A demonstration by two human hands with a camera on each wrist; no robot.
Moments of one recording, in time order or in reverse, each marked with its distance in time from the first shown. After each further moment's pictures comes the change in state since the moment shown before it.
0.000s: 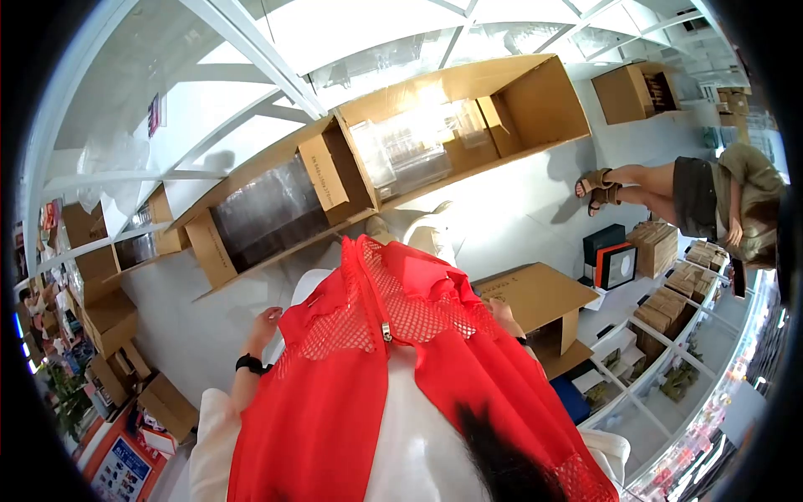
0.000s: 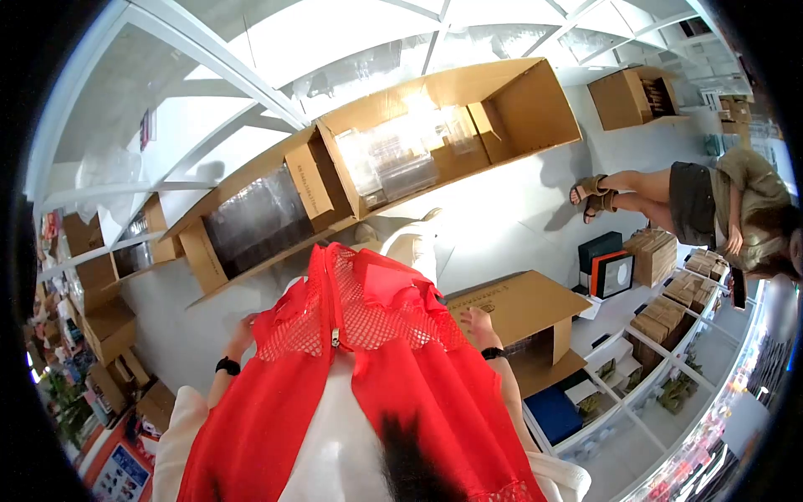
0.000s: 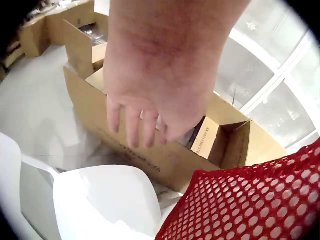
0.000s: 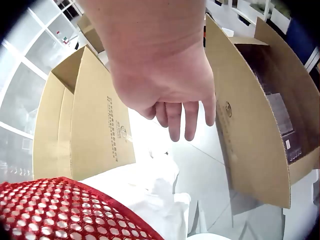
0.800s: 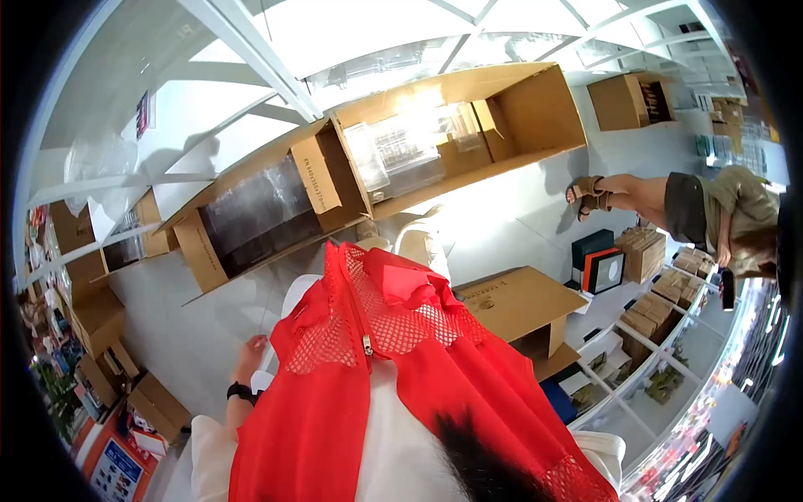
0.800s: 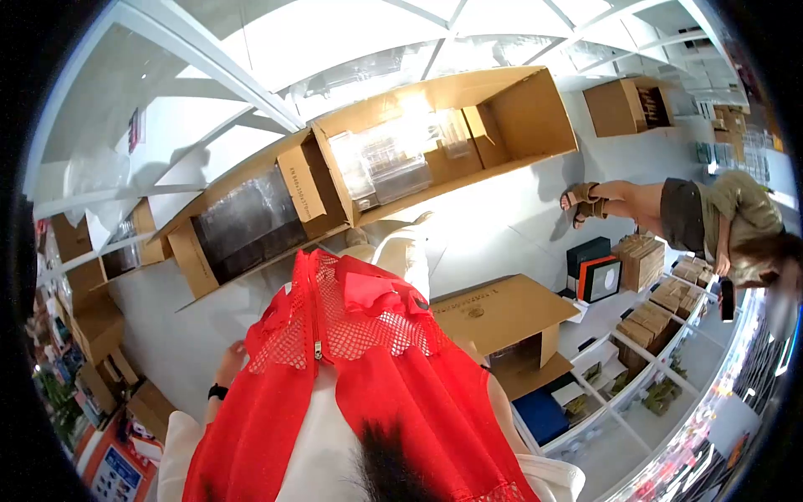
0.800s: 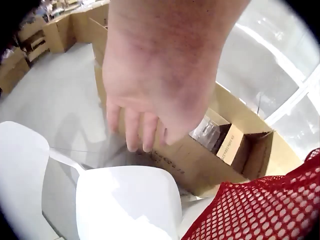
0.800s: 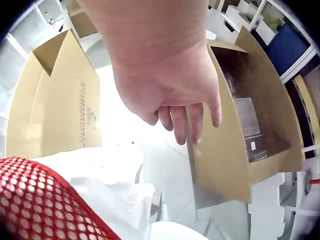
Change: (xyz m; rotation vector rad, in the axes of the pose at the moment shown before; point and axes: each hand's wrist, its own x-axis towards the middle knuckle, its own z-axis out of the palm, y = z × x) left_hand -0.034 -0.045 -0.005 -0.080 0.029 -0.084; right_hand -0.043 -0.005 -0.006 -0.271 0.075 0.018
